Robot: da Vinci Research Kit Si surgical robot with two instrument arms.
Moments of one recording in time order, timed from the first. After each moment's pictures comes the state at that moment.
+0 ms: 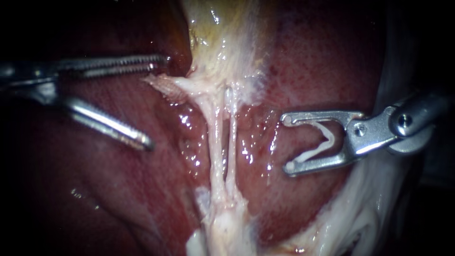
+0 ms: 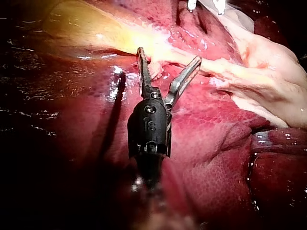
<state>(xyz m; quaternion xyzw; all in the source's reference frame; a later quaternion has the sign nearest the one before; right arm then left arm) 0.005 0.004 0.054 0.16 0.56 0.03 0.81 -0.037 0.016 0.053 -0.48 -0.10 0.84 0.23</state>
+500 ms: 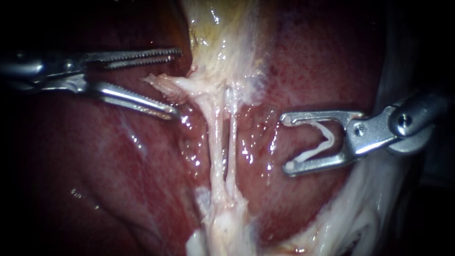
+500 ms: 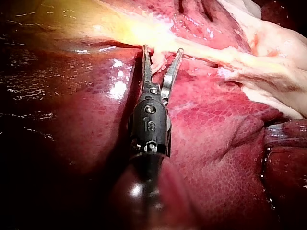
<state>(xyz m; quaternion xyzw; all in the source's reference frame) 0.005 0.004 0.054 0.16 0.56 0.03 0.81 -0.039 0.015 0.060 -0.48 -0.10 0.84 0.22</state>
